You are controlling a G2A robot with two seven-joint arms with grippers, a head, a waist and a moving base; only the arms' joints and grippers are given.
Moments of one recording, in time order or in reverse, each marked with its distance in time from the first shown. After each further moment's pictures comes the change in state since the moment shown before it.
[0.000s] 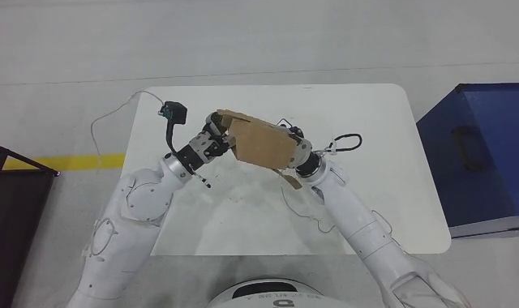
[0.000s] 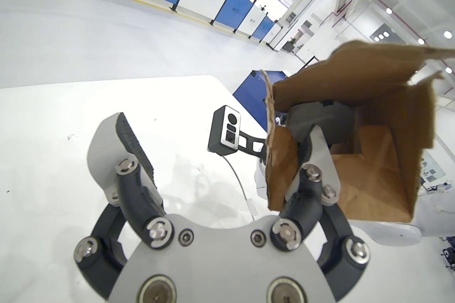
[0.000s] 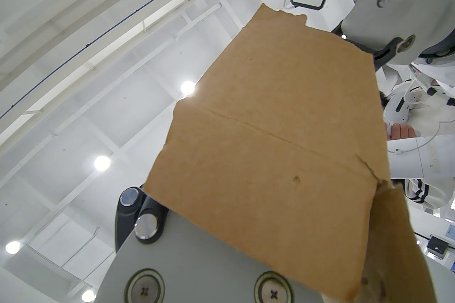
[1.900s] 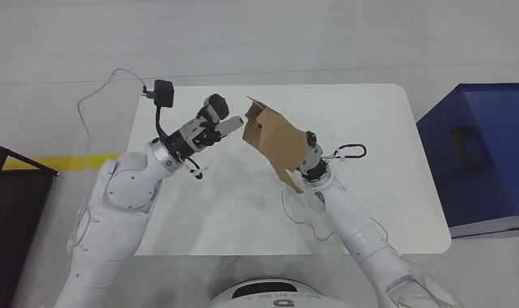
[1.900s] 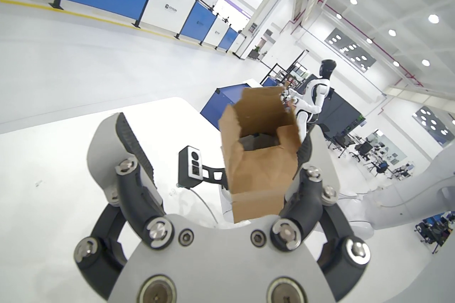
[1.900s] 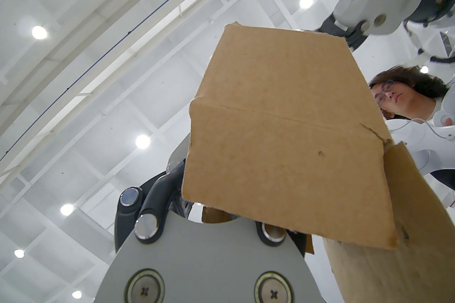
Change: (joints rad) left arm -0.092 0.010 -0.026 -0.058 -0.142 -0.077 -0.148; right arm -0.031 -0.034 0.037 0.088 0.111 0.064 0.122
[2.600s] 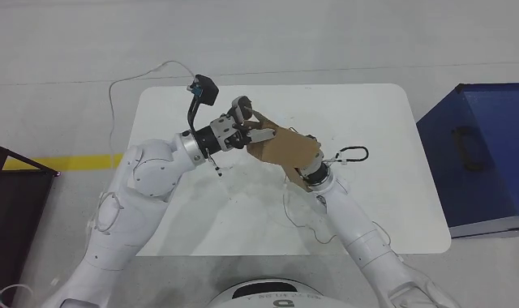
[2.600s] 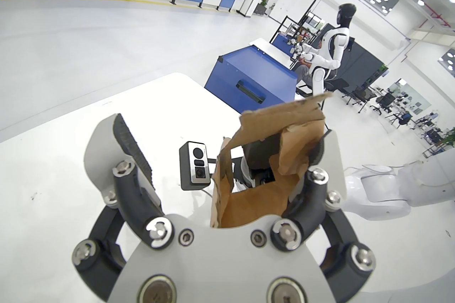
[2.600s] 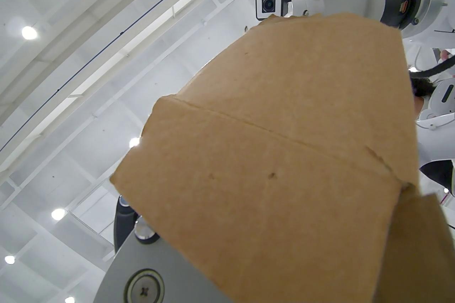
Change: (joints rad) left arm -0.138 -0.014 0.154 0.069 0.146 0.030 -0.042; right arm -0.039 0.005 0.027 -0.058 -0.053 0.008 0.002
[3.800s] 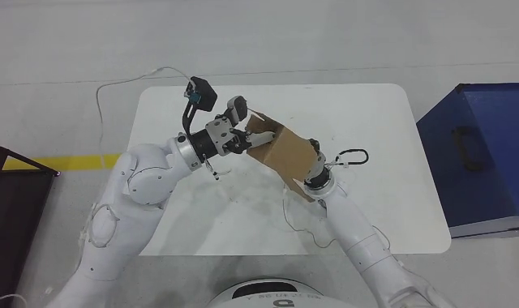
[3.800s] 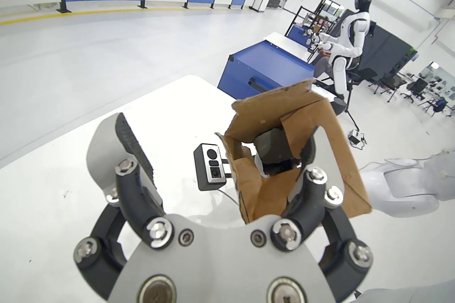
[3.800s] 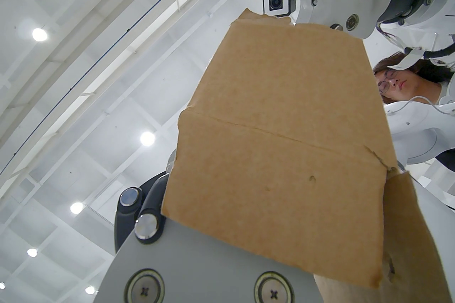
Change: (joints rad) left arm 0.049 0.017 -0.030 -0.095 0.124 0.012 0.015; right arm -0.032 -0.004 0.010 -0.023 0.025 0.058 0.032
